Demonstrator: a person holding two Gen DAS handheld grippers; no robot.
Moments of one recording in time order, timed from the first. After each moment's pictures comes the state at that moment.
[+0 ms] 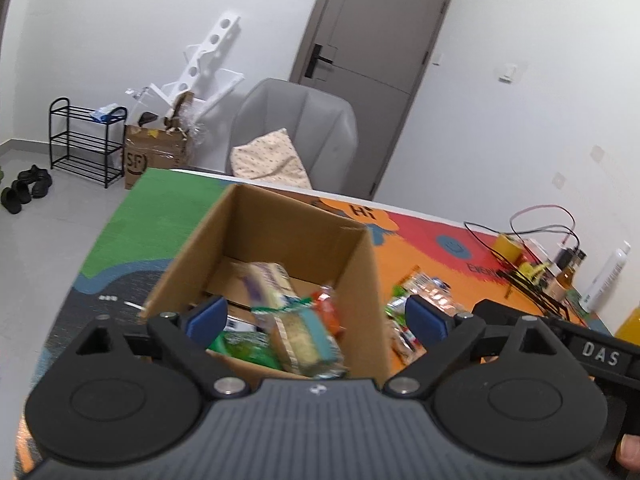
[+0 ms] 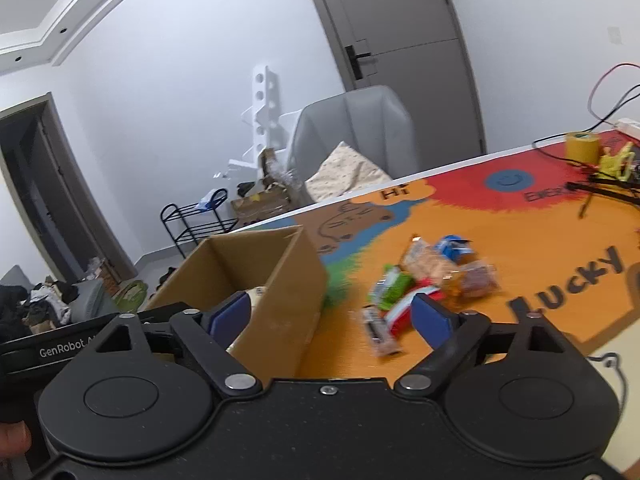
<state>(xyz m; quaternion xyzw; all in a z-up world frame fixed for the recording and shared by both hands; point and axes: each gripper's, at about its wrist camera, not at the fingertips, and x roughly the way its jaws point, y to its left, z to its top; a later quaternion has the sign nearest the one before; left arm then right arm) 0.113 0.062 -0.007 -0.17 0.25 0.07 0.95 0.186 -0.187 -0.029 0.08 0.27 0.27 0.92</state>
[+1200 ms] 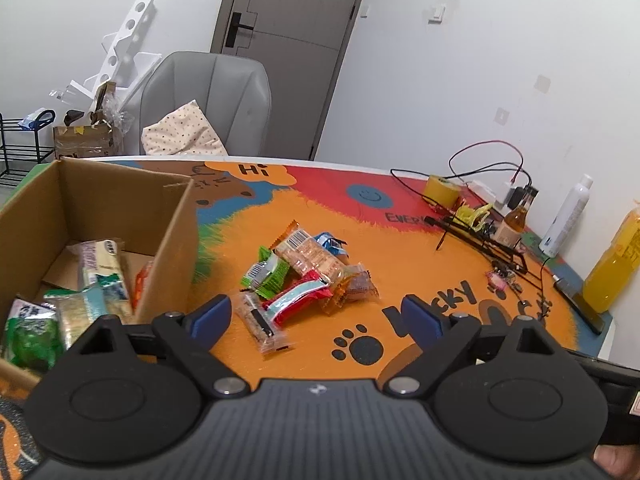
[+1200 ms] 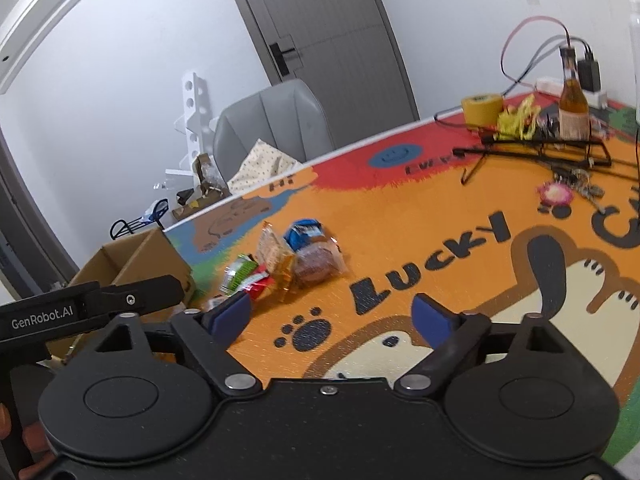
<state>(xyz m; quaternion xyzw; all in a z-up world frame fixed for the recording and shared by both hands) 0.187 -0.061 -0.031 -0.12 0.29 -0.01 0.95 0.236 -0.296 -0.080 0.12 0.30 0.20 0.93</state>
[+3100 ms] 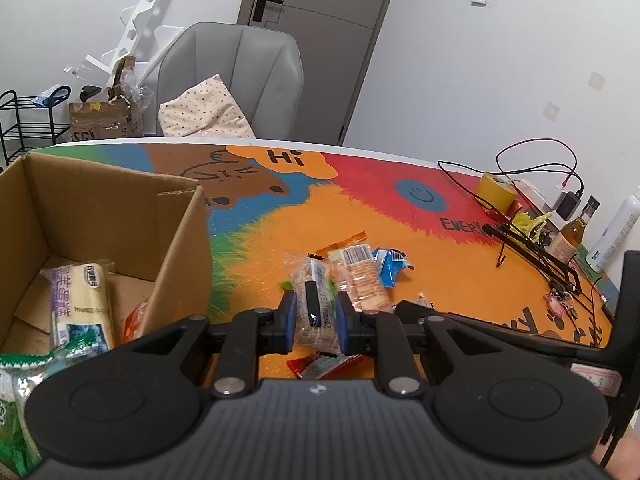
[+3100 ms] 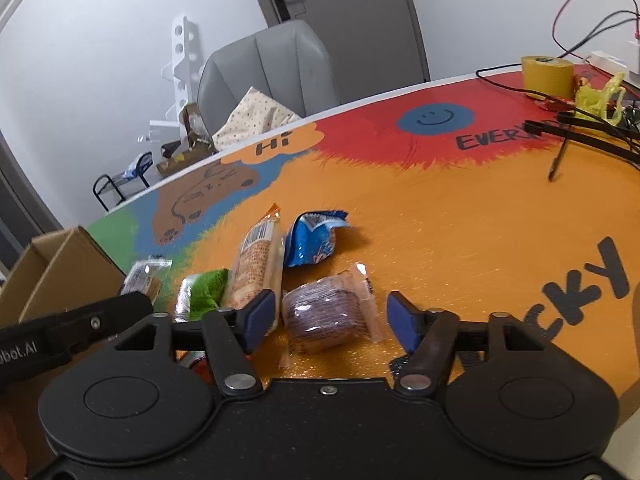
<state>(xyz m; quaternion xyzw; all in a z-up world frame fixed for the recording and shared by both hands) 0.270 -0.031 -0.057 -0.14 0.33 0.02 0.93 0.348 -0.215 -0.114 0.07 0.36 0.21 0.91</state>
